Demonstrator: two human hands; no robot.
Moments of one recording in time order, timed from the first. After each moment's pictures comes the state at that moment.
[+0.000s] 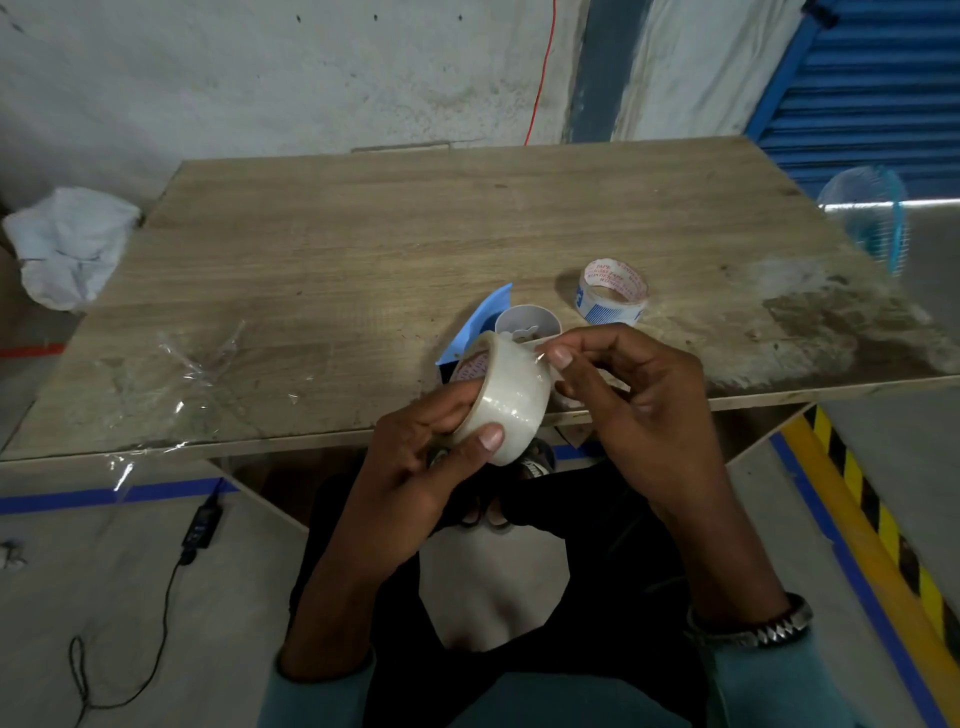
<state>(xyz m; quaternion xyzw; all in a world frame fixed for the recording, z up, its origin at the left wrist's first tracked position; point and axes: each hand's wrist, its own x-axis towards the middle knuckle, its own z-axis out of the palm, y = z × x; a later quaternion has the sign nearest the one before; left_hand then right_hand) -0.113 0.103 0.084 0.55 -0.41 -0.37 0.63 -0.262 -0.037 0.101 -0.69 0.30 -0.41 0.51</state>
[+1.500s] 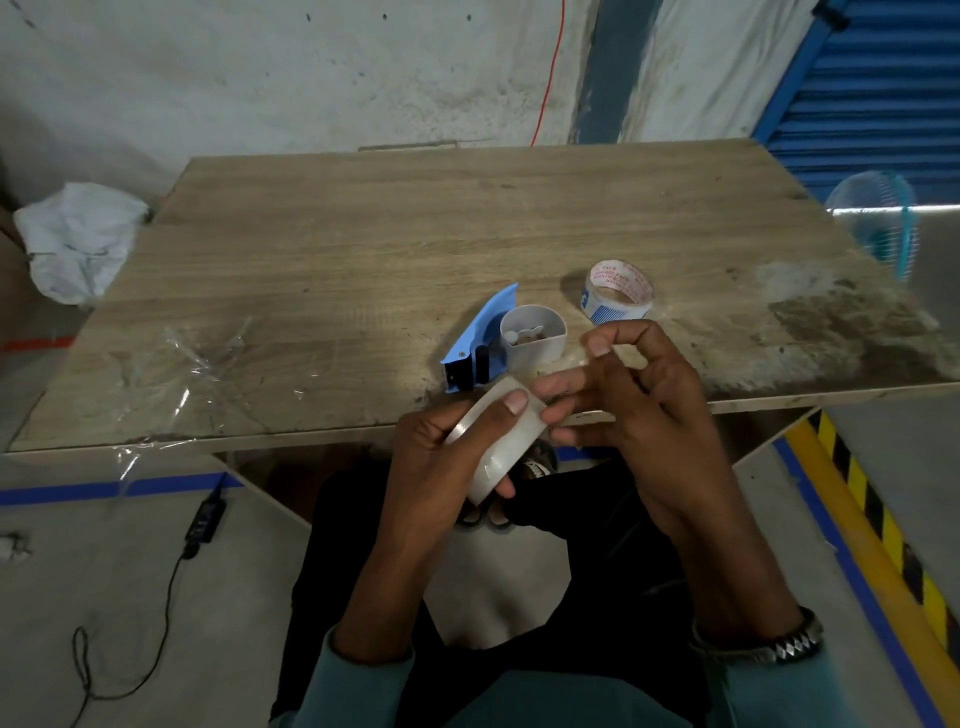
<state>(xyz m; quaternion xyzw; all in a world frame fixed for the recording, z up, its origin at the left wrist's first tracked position) -0.135 0.084 0.075 0.59 -0.23 -0.38 0.67 -0.265 -0.019 0.130 -0.56 0.33 -0.33 0.68</state>
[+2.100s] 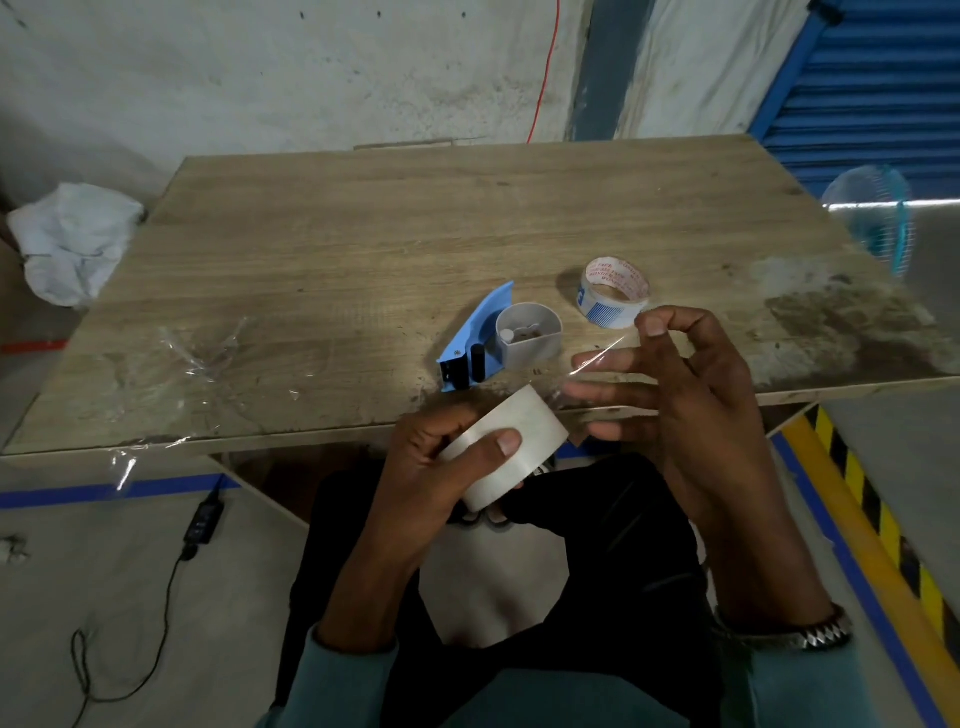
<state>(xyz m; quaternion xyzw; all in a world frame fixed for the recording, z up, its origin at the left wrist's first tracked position) -0.128 0.094 0.071 0.55 -0.30 -0.40 0.67 -0.279 -0.031 0.137 -0.51 0.38 -0.38 0.67</state>
